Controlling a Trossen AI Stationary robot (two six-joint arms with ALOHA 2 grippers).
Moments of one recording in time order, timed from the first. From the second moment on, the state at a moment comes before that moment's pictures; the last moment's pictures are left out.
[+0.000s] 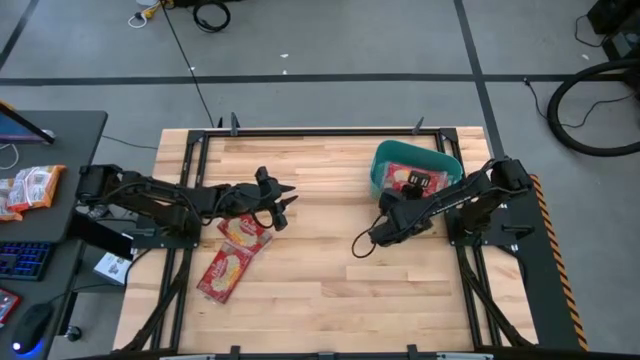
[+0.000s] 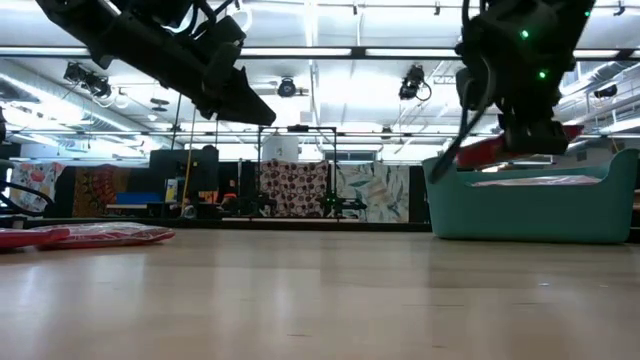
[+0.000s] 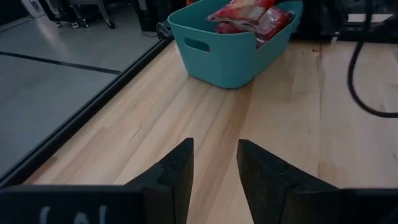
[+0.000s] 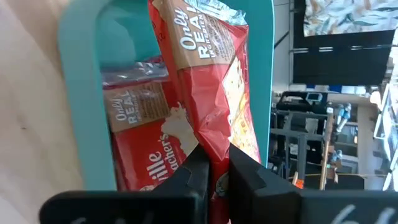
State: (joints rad) left arm 0.00 1.26 0.55 0.33 -0.43 -0.07; right arm 0.23 1.65 1.03 -1.52 0.84 0.85
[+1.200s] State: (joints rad) left arm 0.00 1.26 0.55 0.32 -0.43 -0.08; right arm 0.14 1.41 0.89 -1.28 0.59 0.77
